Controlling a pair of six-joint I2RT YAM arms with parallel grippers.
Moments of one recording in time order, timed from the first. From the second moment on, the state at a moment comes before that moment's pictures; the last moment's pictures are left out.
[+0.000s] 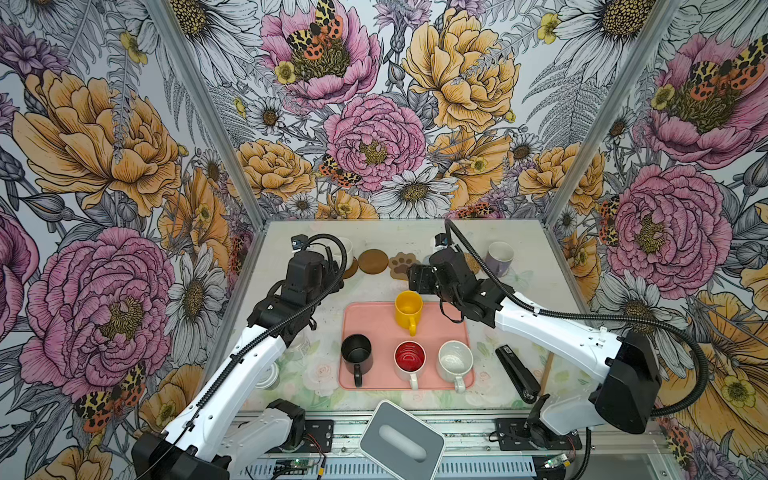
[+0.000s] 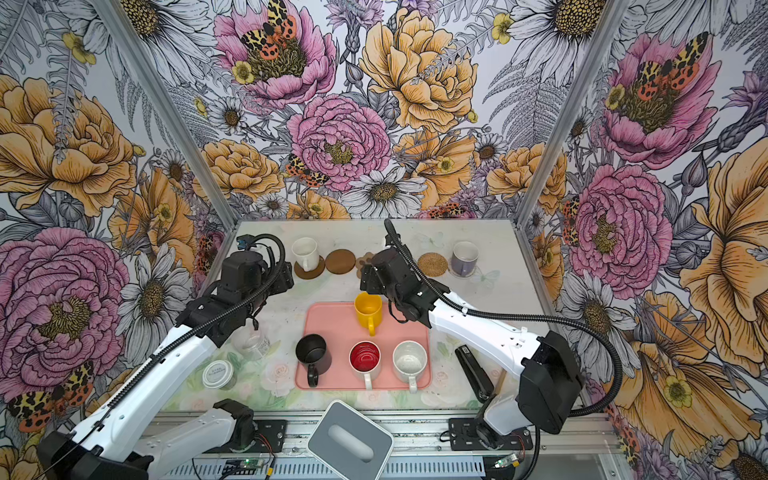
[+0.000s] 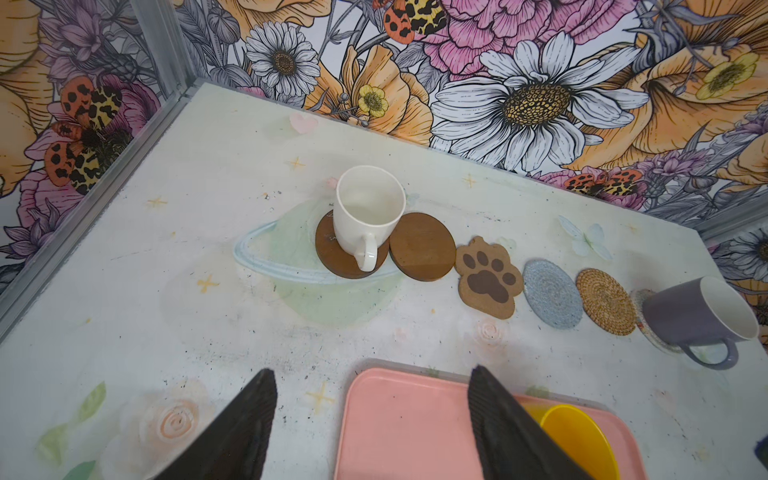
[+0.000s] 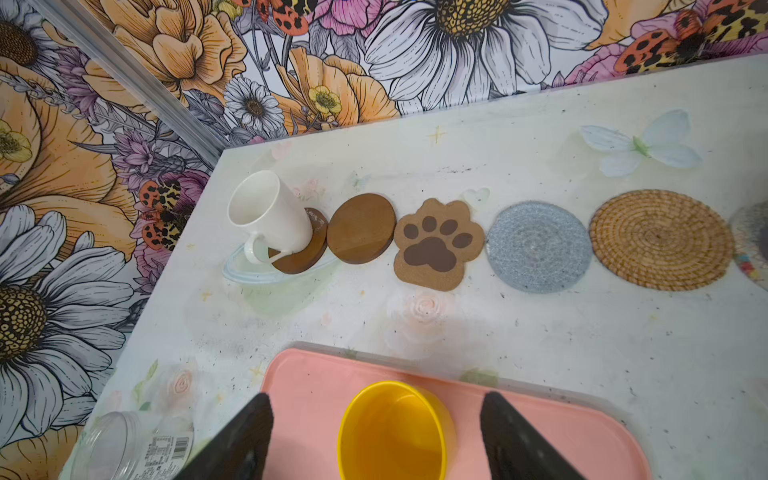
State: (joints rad) left arm -0.39 1.02 0.99 -0.52 -0.33 -0.47; right arm 0.81 1.47 1.21 -0.38 0.28 0.61
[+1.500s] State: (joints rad) left arm -0.29 0.99 0.90 -0.42 -0.19 -0.45; right arm 0.94 1.64 1.17 -0.66 0.19 0.75
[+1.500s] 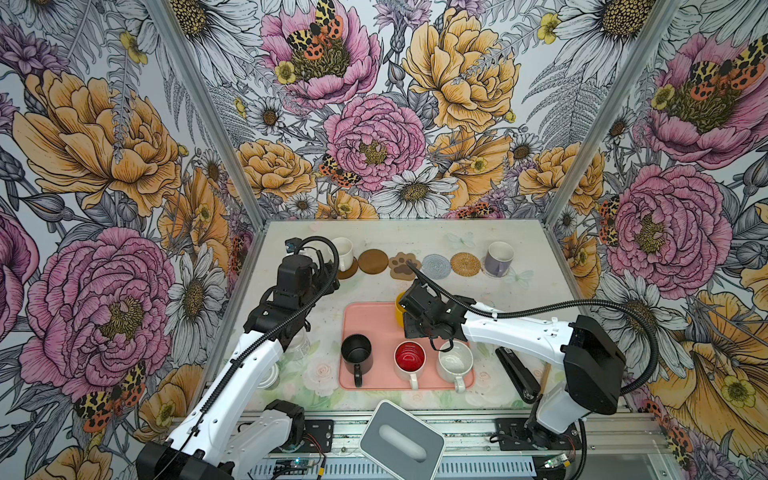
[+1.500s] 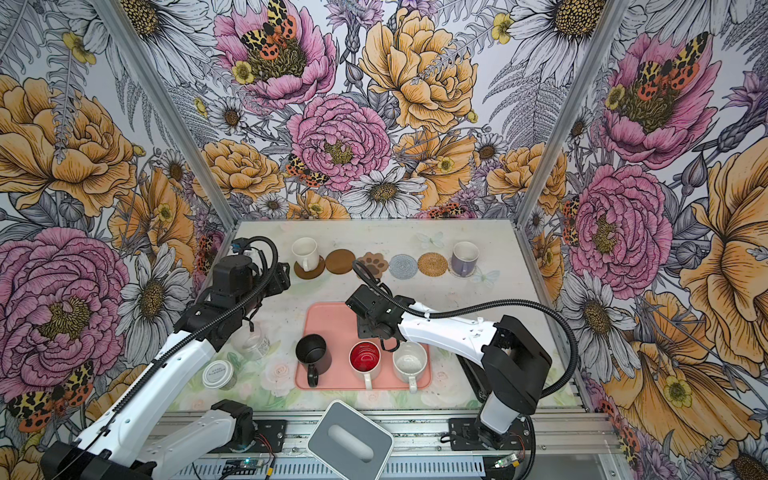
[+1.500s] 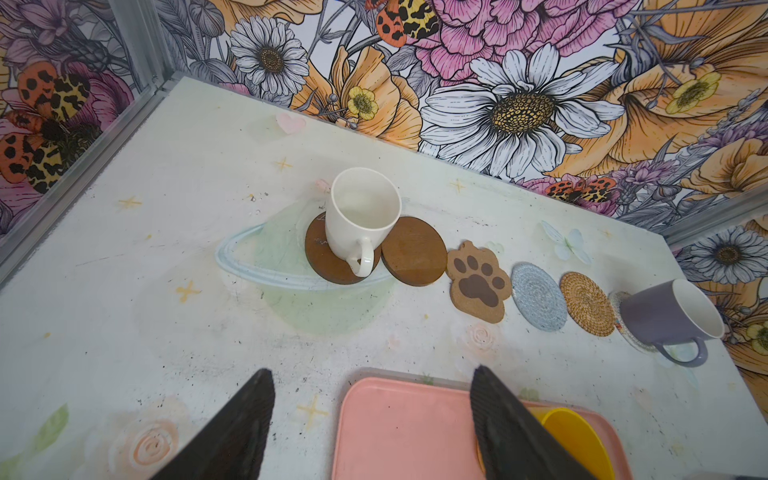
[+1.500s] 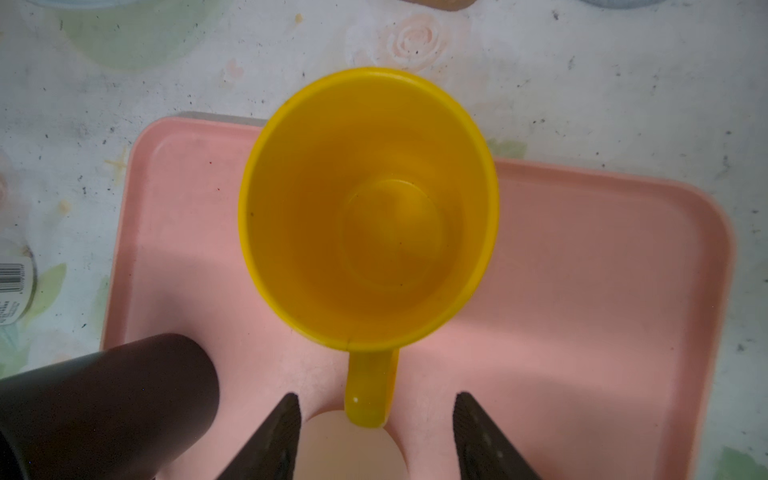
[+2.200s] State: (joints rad) left arm -0.26 1.01 0.90 -0.41 -0.18 -0.44; right arm 0.89 1.75 1.21 -0.65 0.17 0.72
